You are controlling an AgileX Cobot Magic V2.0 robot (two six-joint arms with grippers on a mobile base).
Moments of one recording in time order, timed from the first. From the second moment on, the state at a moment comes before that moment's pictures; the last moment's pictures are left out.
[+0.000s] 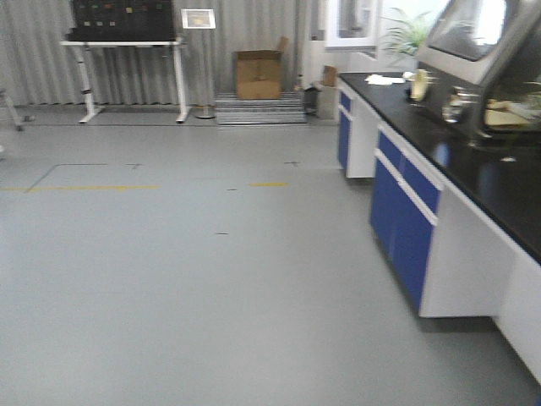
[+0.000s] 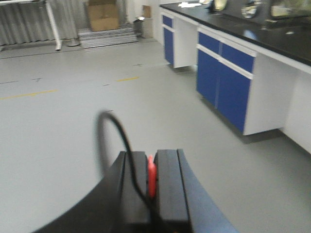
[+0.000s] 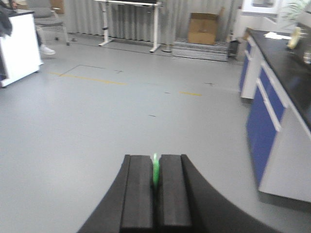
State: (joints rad) left arm -0.08 0.56 -0.52 -0.71 0.27 0.66; right arm 0.02 0.53 -0.68 0.58 0.46 -0.62
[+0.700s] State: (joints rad) left arm -0.08 0.56 -0.52 -0.71 0.27 0.66; right arm 0.02 0.53 -0.68 0.58 0.46 -0.62
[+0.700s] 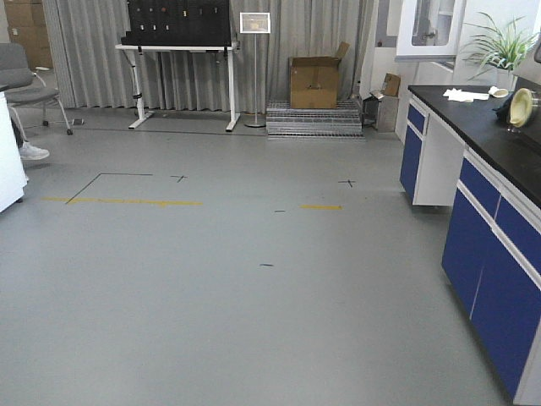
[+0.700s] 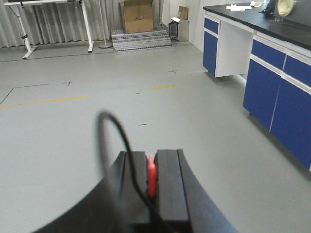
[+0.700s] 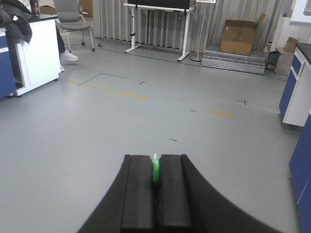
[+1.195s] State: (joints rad) left arm -0.08 0.56 -0.52 -0.71 0.27 0.66; right arm 0.02 0.53 -0.68 0.58 0.46 -0.62
